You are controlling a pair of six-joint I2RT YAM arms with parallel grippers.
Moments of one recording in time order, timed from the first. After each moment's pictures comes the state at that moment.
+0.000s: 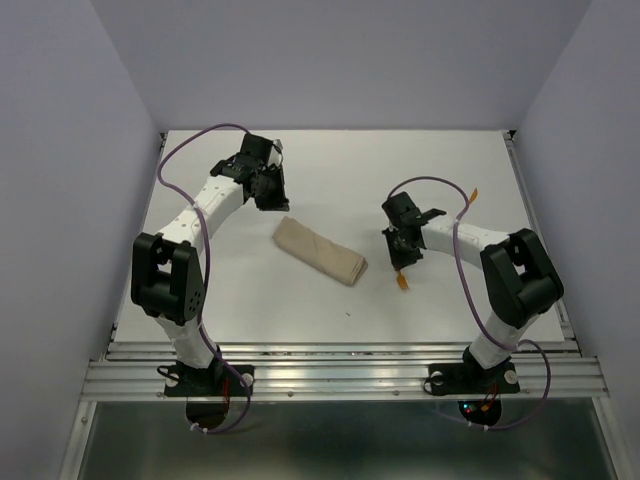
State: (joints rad) left arm -0.34 1.72 1.45 -0.68 0.17 -0.41; right arm 0.48 1.72 1.03 -0.55 0.11 0.28
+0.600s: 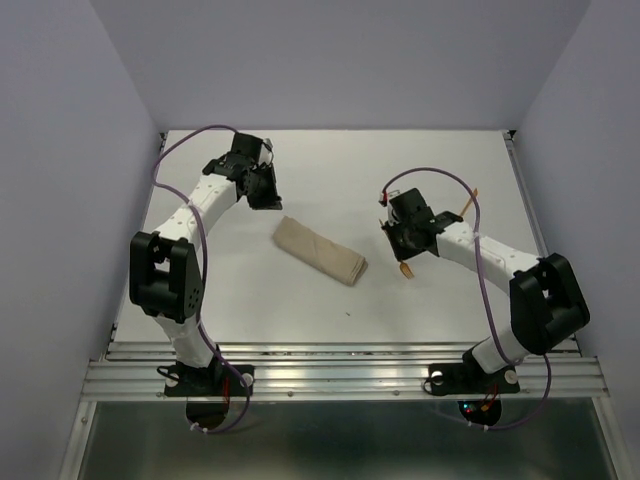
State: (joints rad) left arm -0.29 1.73 1.45 -0.67 0.18 -0.41; right arm 0.50 1.52 0.97 -0.51 0.08 0.08
